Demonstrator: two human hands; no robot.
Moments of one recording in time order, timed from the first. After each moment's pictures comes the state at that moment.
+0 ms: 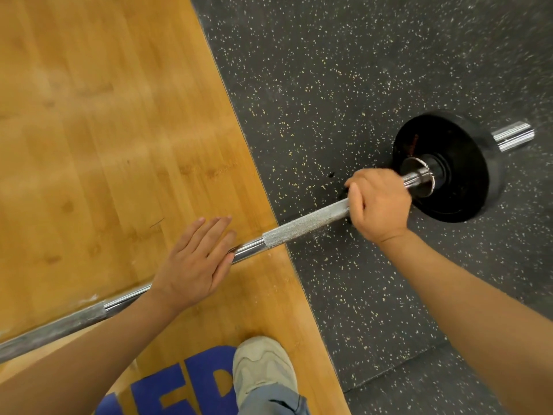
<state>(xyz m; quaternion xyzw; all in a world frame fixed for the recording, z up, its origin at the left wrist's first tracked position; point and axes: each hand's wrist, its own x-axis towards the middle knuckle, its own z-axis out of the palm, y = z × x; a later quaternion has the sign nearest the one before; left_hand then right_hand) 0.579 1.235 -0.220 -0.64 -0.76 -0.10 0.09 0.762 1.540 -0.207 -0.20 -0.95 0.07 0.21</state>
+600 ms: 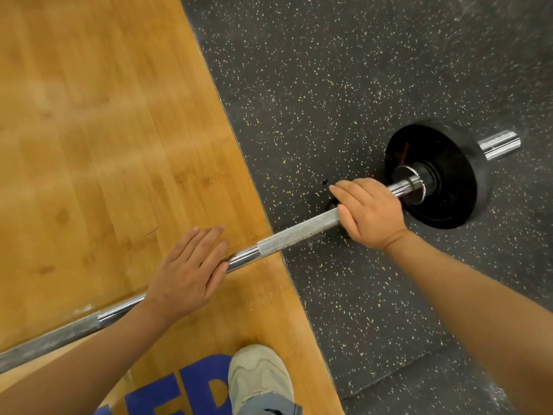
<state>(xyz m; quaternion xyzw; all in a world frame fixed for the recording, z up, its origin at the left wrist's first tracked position) 0.579 1.234 -0.219 -0.64 -0.76 -0.11 0.07 0.772 1.554 -0.208 -0.04 -0.99 0.02 0.15</state>
